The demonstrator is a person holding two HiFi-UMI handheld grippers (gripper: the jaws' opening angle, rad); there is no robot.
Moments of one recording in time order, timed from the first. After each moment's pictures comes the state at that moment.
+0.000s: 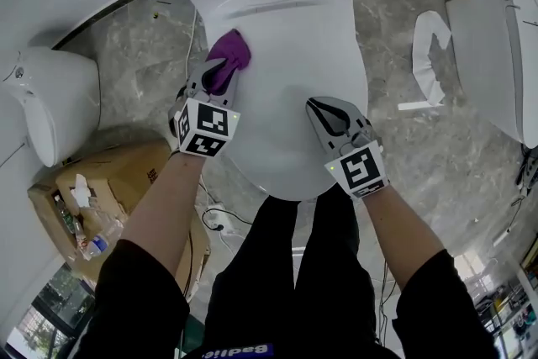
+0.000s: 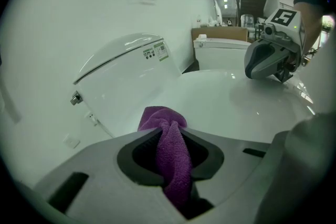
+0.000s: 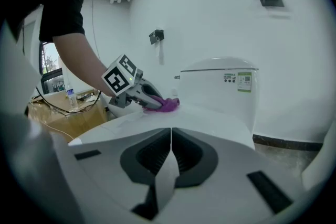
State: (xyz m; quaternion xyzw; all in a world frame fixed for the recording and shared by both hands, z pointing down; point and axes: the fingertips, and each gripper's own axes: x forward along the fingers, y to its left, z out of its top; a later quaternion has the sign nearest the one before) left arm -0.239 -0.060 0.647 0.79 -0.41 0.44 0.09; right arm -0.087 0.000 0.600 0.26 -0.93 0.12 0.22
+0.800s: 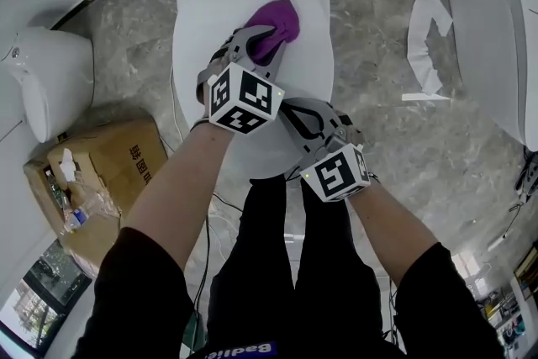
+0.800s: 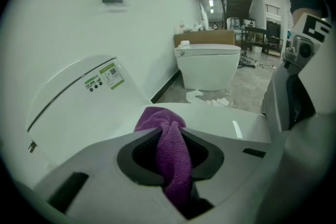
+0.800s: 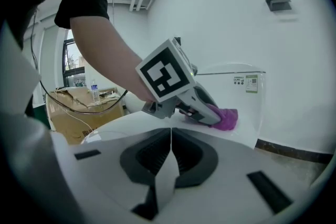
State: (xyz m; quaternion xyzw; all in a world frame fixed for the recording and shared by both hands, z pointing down) left arm -0.055 -0.078 0.650 0.83 -0.36 0.42 0.05; right arm -0.049 0.050 0.601 0.18 -0.96 0.08 0.21
